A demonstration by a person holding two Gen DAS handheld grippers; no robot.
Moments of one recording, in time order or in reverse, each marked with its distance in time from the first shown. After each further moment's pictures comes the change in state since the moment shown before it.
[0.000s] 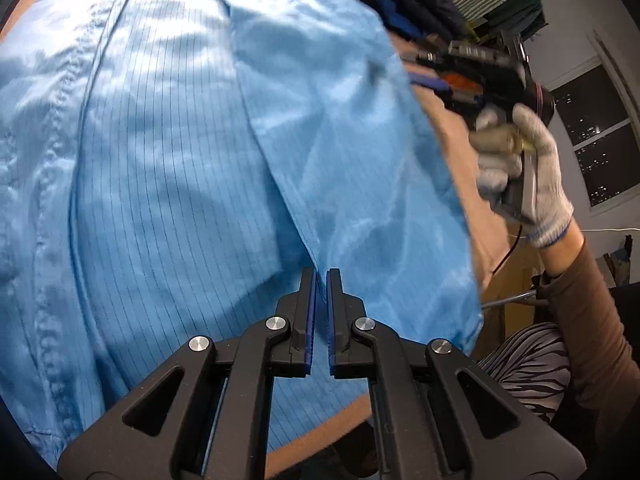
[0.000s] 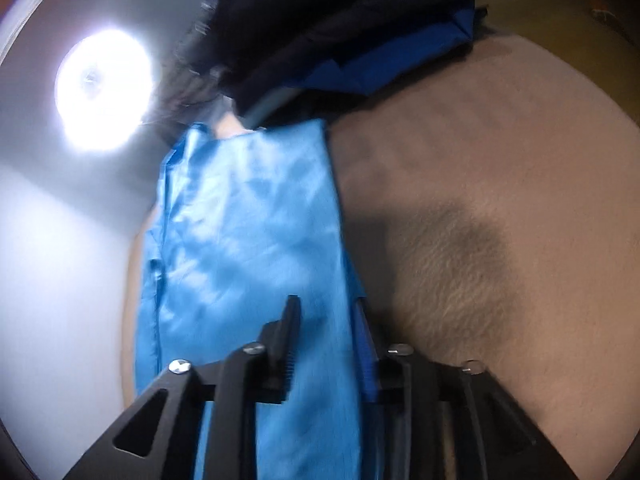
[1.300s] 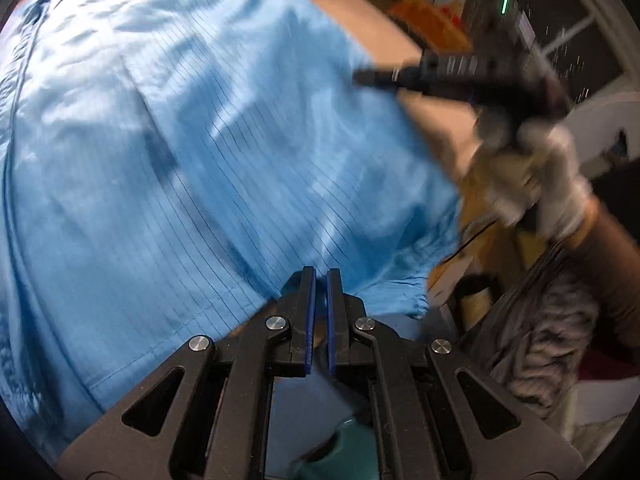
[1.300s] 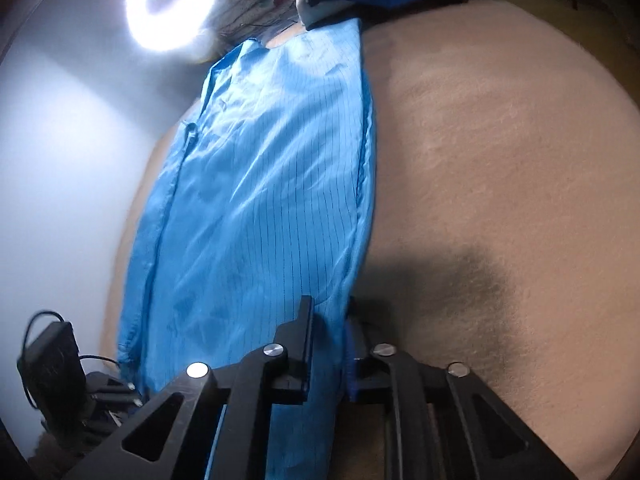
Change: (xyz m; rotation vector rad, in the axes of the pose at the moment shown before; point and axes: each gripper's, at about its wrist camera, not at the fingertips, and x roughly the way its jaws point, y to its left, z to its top) left arm 0.032 -0.059 -0.057 0.305 0.155 0.029; right arm -0.054 -0.011 -0.136 -0.191 0.129 0.000
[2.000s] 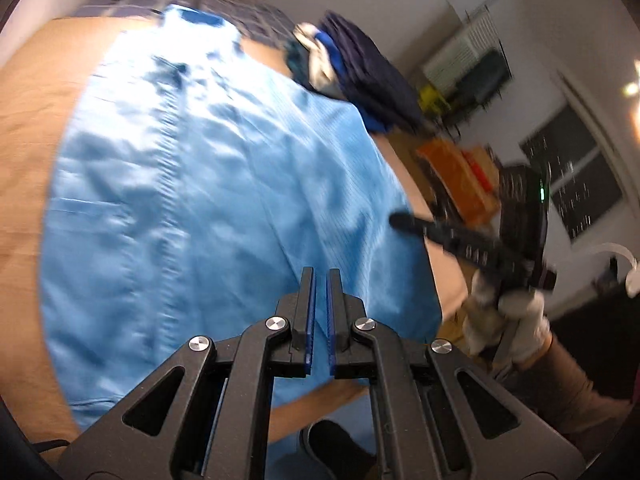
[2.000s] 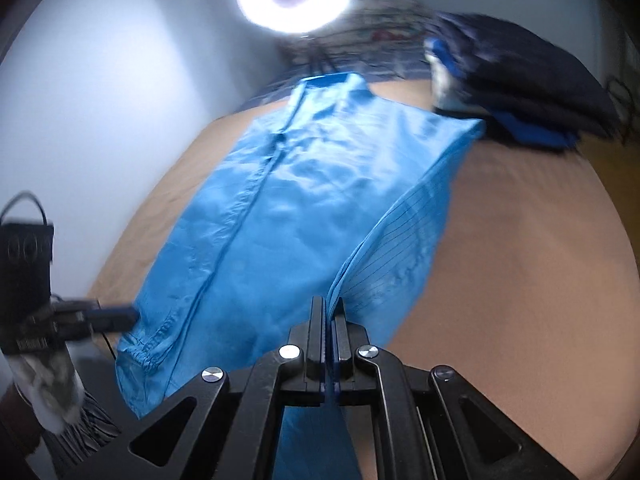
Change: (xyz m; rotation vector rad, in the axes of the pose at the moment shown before) left arm -0.164 0.098 -0.011 -0.310 -0.466 -0.043; right arm -0.014 0.142 0.018 -0.373 -0.108 -0.059
